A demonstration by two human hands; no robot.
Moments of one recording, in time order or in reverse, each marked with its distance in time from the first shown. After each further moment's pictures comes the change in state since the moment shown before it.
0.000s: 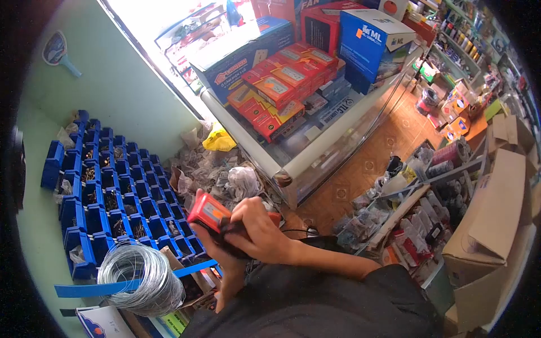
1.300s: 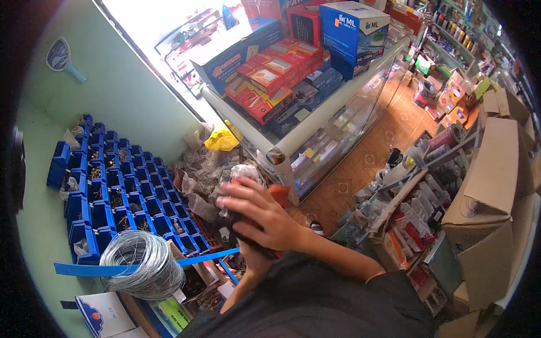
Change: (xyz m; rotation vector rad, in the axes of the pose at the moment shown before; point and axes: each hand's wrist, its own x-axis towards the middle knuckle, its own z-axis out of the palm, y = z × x) left_hand -0.077 -0.038 -0.019 0.130 -0.115 -0.063; right_hand -0.026 -0.022 -0.020 -0.115 -0.085 -0.155
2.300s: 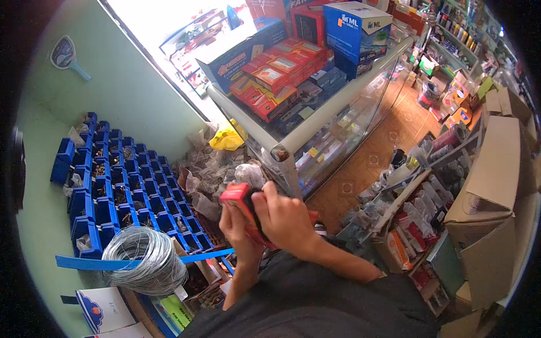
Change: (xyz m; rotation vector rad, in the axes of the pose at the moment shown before) left_hand 0.026 0.039 0.011 0.070 0.033 0.088; right_hand -0.004 -0.028 -0.002 -0.298 0.091 0.586
